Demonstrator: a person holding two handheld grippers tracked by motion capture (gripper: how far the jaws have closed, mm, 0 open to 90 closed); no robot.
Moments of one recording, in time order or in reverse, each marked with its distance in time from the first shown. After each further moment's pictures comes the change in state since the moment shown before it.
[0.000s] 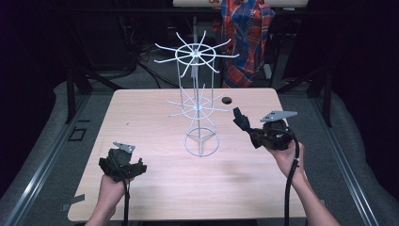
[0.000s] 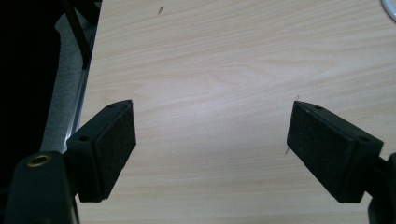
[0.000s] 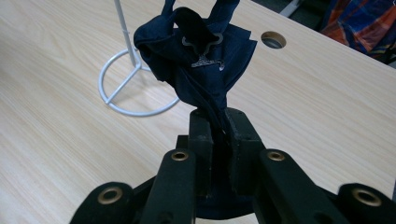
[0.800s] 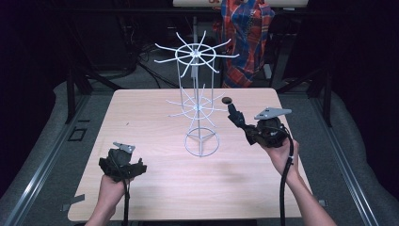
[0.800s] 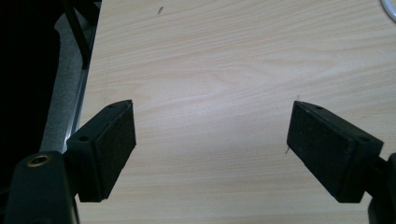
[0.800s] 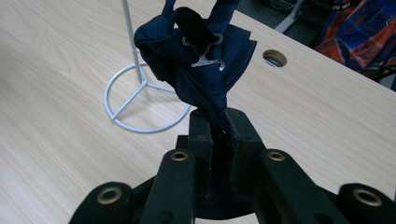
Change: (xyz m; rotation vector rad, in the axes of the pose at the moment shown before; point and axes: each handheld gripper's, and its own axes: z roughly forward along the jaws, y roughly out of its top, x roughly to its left) left arm 0.000 0.000 0.000 -0.001 0.000 -0.002; right arm 0.014 0.015 0.003 -0.037 -0.010 -0.030
